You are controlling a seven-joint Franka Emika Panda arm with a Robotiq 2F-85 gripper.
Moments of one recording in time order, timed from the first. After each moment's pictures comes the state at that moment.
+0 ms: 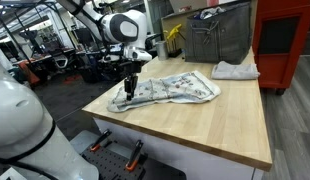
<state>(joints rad) -0.10 -0.10 -0.04 -2.54 0.12 2.04 0.91</state>
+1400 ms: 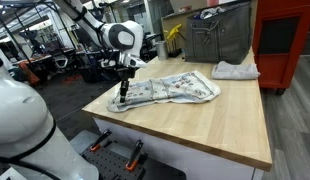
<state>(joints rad) -0.02 -0.01 -0.01 -2.53 0.22 2.04 0.73</state>
